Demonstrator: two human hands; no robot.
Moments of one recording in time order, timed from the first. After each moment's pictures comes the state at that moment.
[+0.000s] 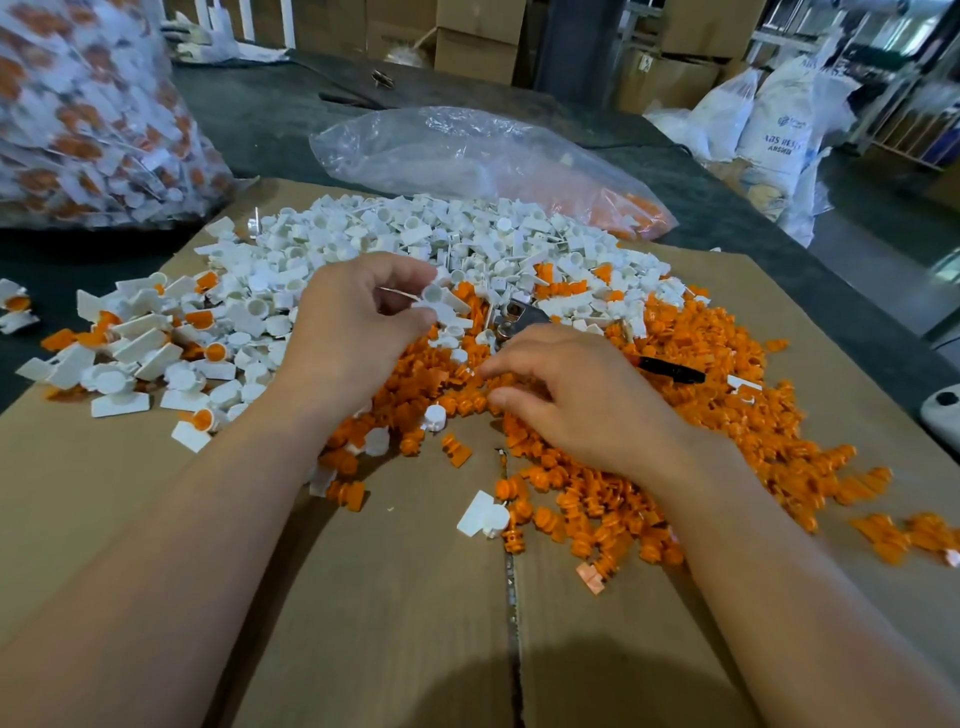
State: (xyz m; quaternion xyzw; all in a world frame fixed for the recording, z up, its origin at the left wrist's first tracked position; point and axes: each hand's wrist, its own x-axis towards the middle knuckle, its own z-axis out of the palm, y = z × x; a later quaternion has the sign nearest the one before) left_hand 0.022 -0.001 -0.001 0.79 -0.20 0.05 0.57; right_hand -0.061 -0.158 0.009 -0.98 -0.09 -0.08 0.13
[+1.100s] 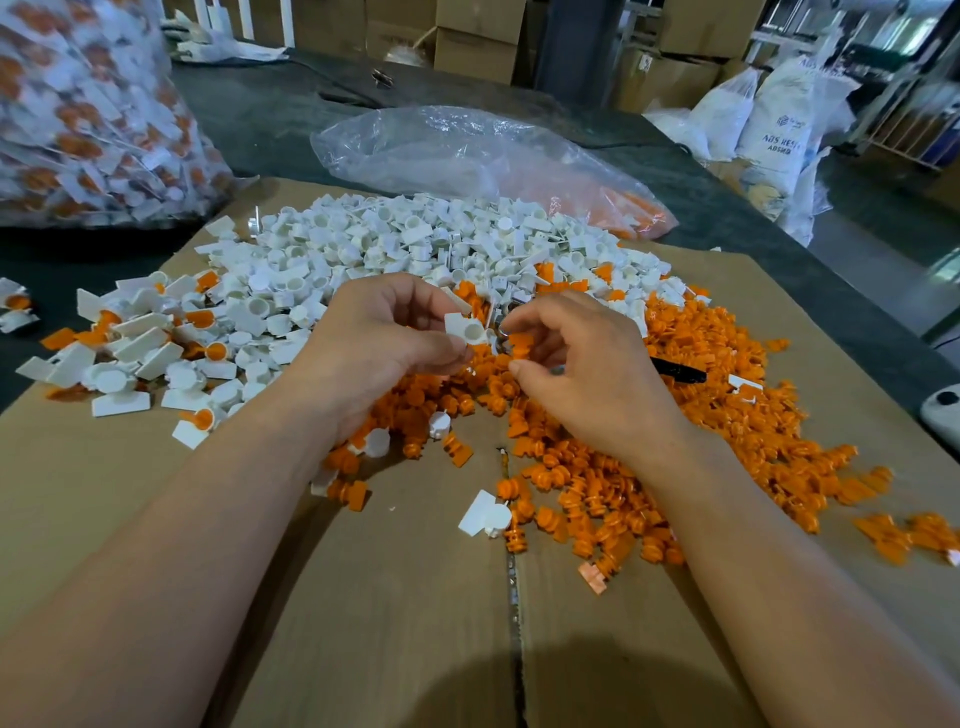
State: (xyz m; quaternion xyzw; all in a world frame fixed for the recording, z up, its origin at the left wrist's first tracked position) left_hand 0.011 -0.003 0.006 0.68 -0.19 -0.15 0.69; right_hand -0.057 -0.160 0.005 -0.95 -0.03 -0.19 0.26
